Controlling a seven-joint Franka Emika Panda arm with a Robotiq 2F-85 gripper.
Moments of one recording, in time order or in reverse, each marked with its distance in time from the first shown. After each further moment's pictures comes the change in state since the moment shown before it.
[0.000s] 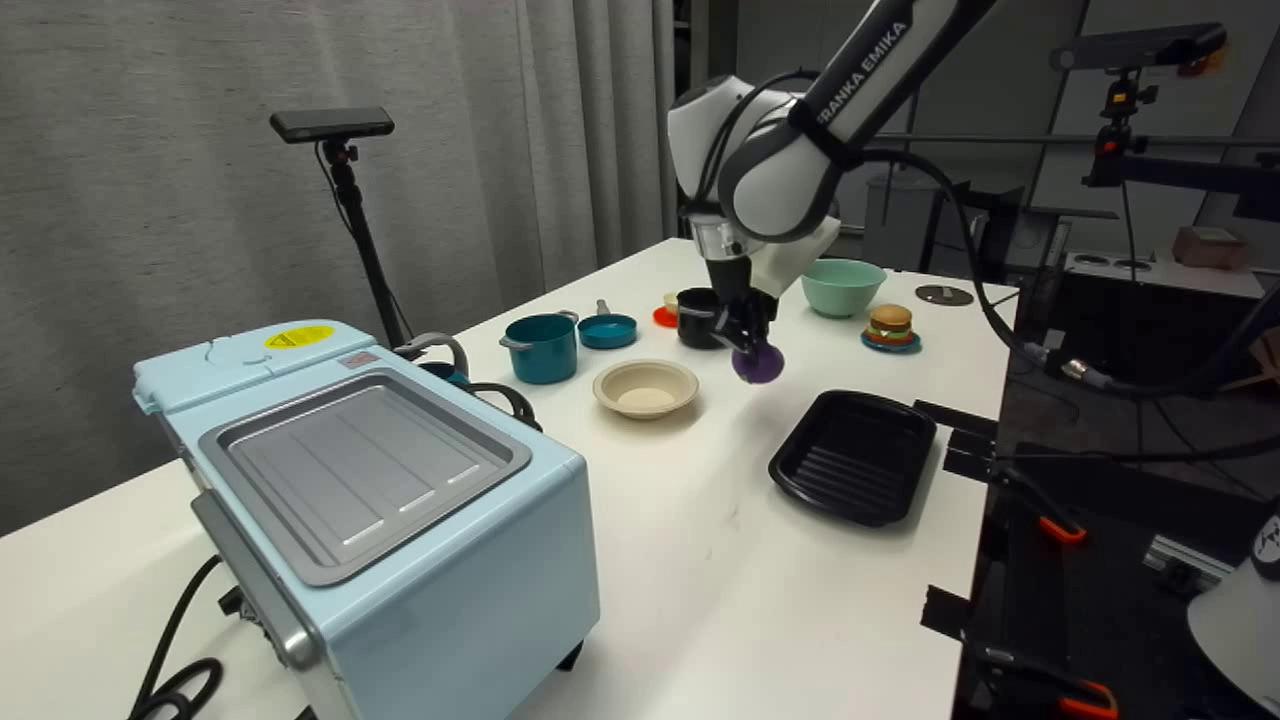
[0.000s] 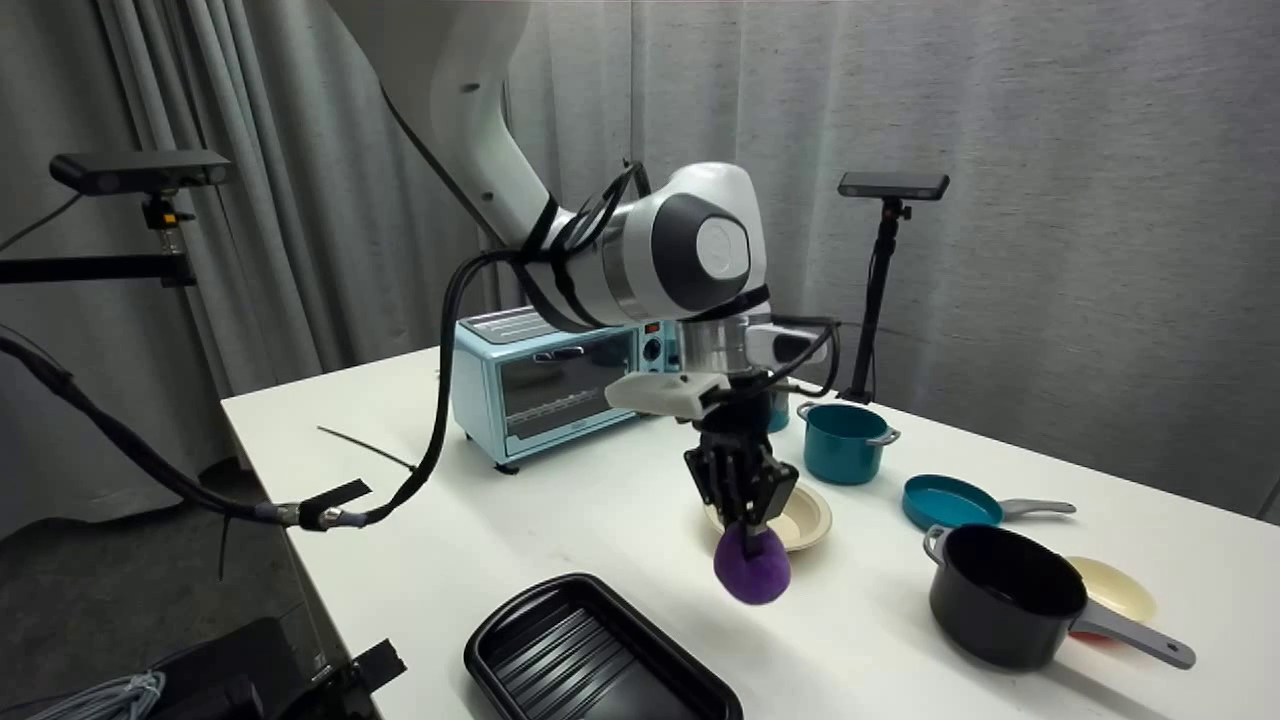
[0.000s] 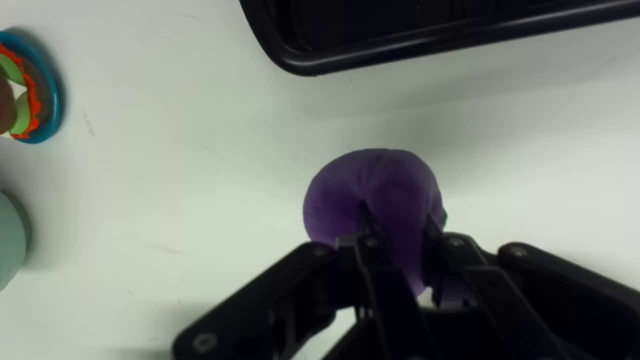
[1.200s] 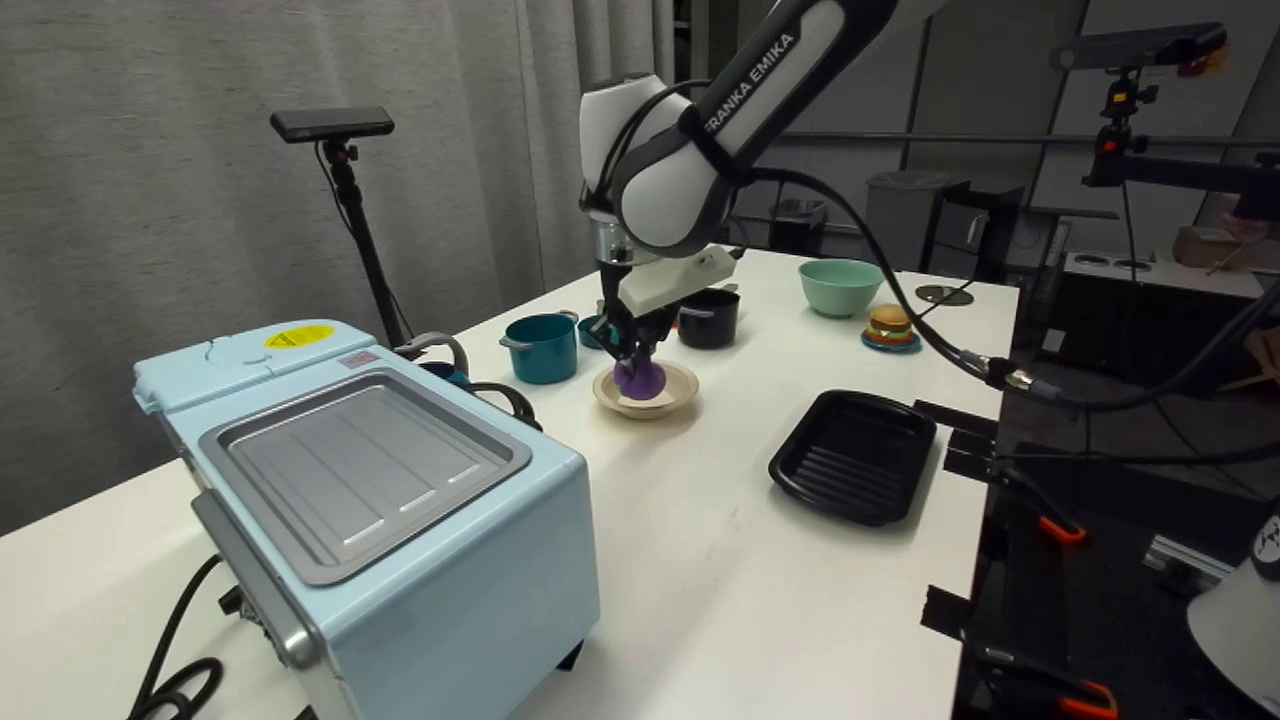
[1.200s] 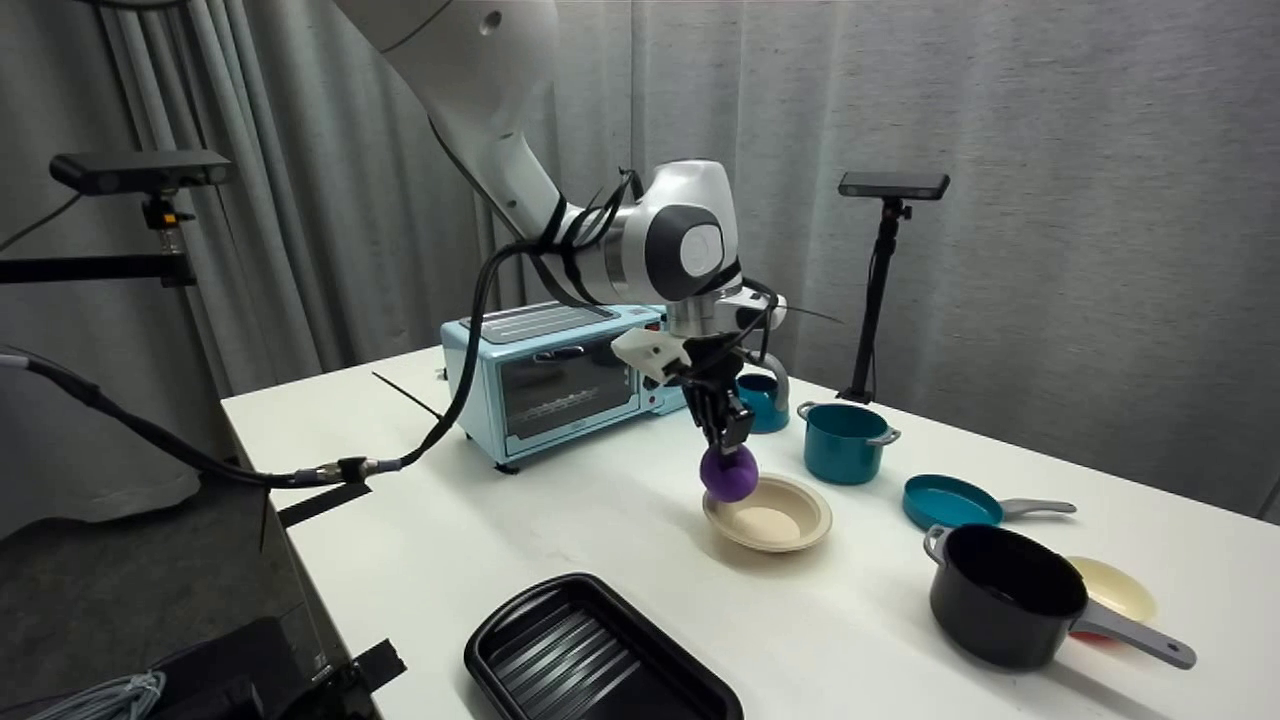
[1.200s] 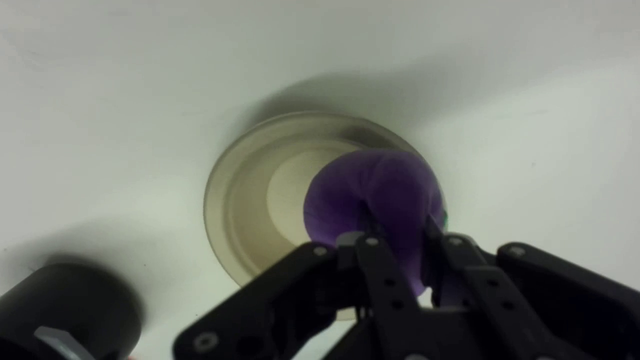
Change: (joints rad) arm 0.095 0.181 0.050 0.244 0.179 0.127 0.210
